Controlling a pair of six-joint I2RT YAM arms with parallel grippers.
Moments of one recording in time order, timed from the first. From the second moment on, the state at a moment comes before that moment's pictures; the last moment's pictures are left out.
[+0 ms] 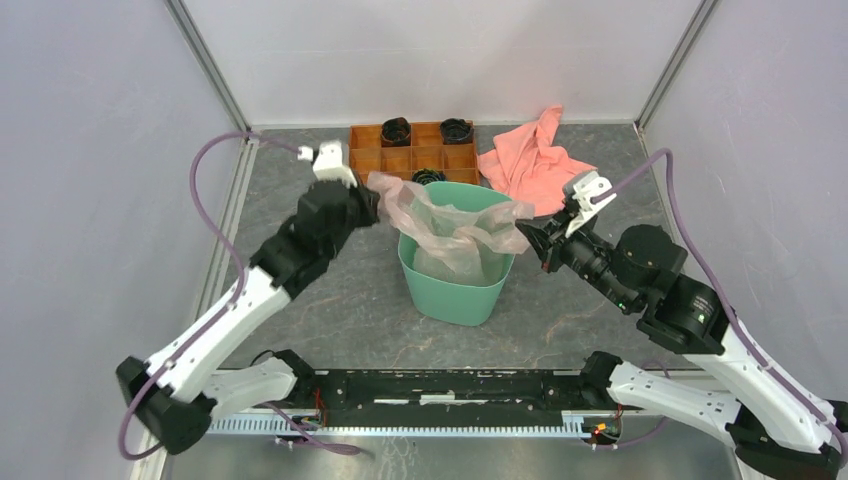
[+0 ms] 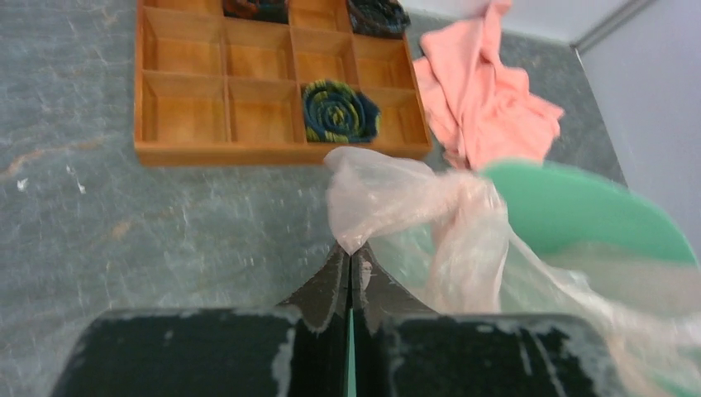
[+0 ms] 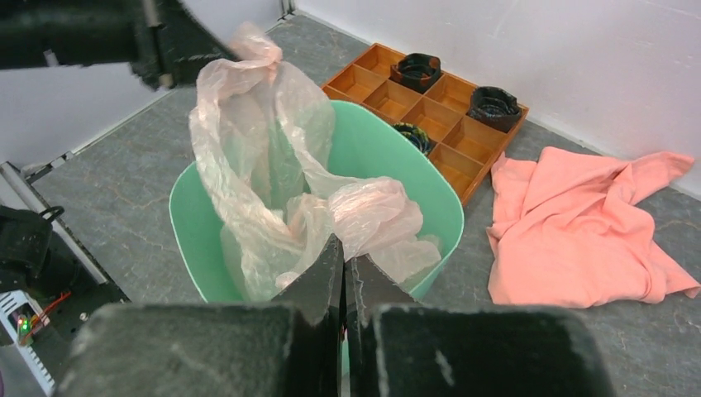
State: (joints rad) left arm -0.73 0.98 1.00 -0.35 -0.45 -0.52; right arm 0.92 0.72 1.14 -0.52 0.23 0.05
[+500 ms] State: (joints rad) left arm -0.50 0.94 1.18 -0.47 0.06 -0.54; right arm 0.92 0.66 1.10 -0.41 0.20 0.11
